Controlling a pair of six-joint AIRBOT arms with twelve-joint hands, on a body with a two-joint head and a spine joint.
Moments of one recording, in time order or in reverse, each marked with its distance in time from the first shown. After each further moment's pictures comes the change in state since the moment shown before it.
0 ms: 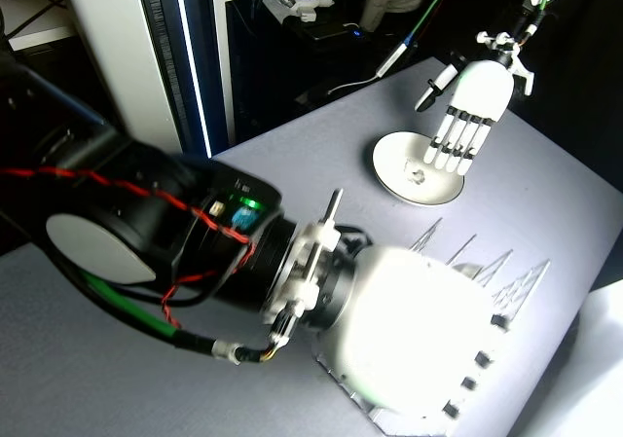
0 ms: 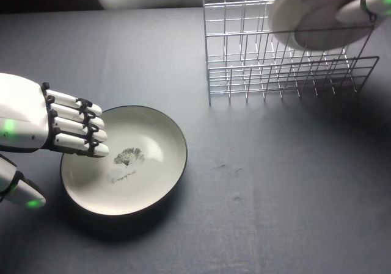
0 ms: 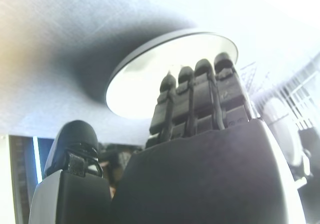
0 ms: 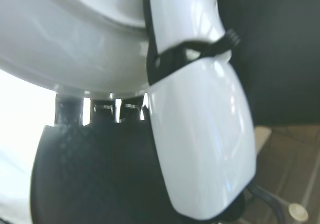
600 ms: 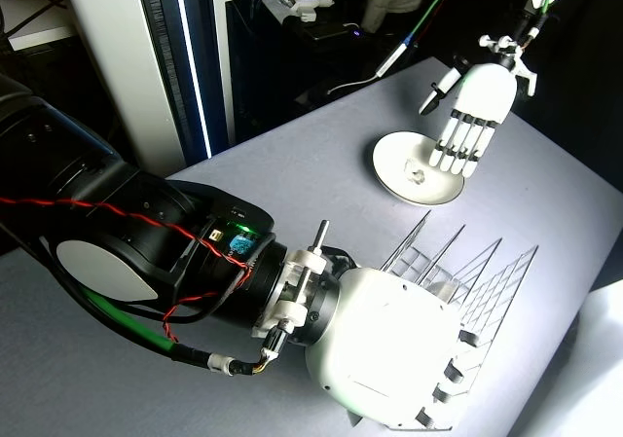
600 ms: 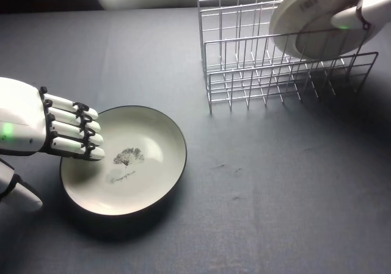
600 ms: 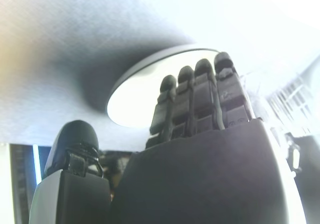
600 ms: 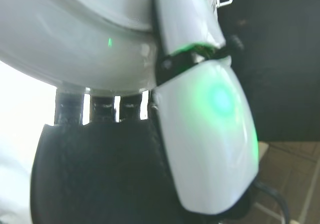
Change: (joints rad) left arm 0.025 -0.011 0.018 -0.010 0.000 0.010; right arm -0.030 -0.010 0.012 0.003 0.024 0.002
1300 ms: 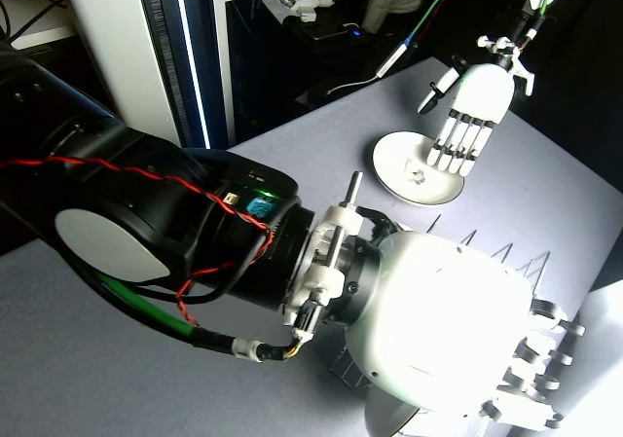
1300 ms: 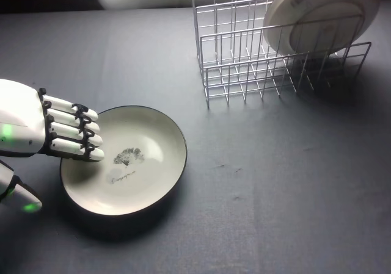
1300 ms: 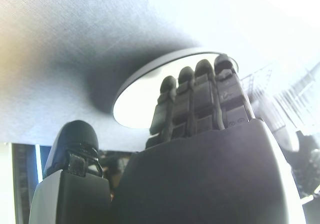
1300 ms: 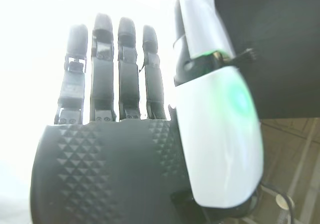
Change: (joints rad) left arm 0.011 0.000 0.000 -0.007 0.003 0.002; right arm 0.150 0.037 -0.051 -0.011 -0.014 -0.003
